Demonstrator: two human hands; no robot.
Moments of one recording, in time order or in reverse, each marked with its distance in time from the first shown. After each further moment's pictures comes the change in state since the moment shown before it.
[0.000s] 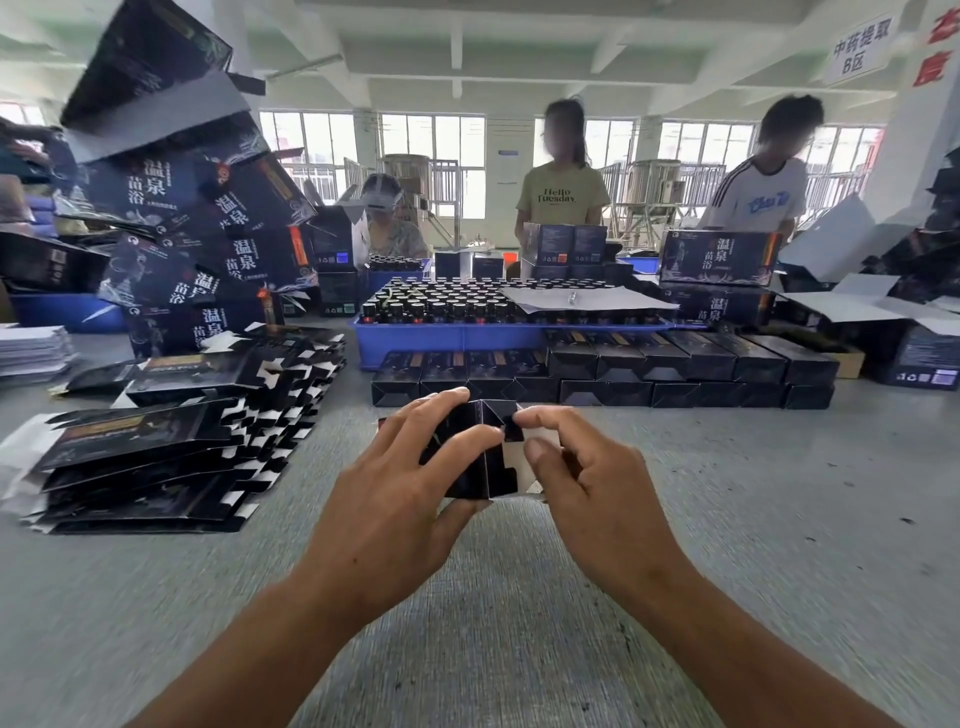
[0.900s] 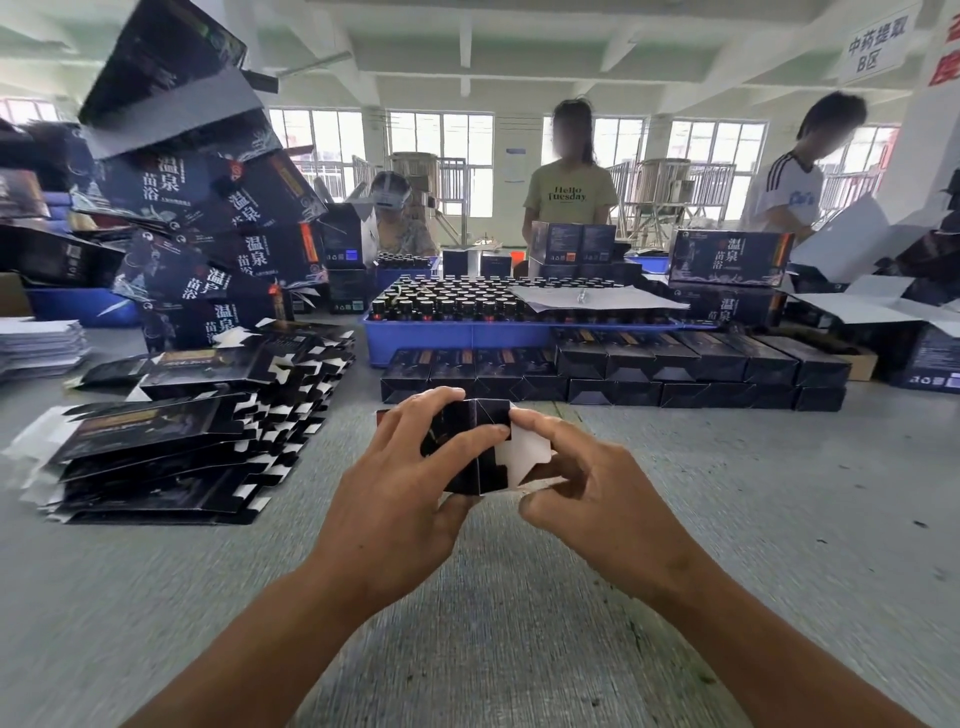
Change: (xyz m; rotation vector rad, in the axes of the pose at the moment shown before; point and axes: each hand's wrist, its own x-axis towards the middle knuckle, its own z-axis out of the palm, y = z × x) left_hand -0.003 -0.003 -0.003 -0.068 -0.014 -0.087; right_hand -0.001 -0.004 -0.008 0.181 -0.285 0.148
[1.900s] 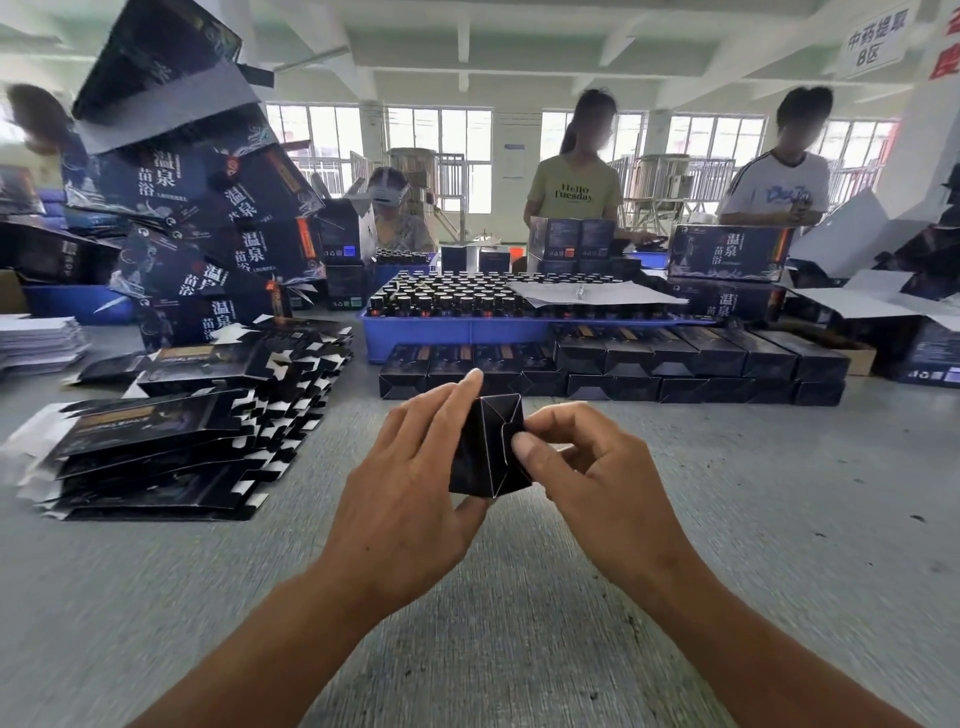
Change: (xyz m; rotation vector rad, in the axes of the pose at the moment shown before) left_hand -0.001 0.011 0.006 -0.021 0.073 -0.061; right_hand 0.004 0.000 0.009 0.072 0.244 0.001
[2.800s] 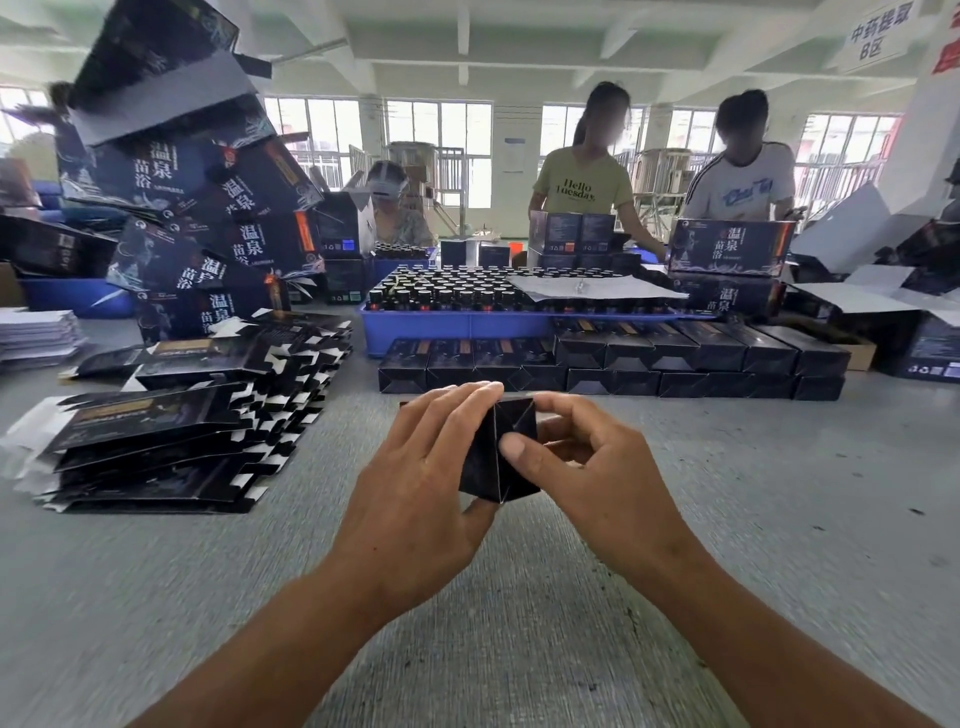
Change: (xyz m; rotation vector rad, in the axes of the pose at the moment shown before) left_hand -0.001 0.006 0.002 -0.011 -0.012 0.051; right_hand 0.001 -0.001 -0.004 -0.031 -0.055 0.025
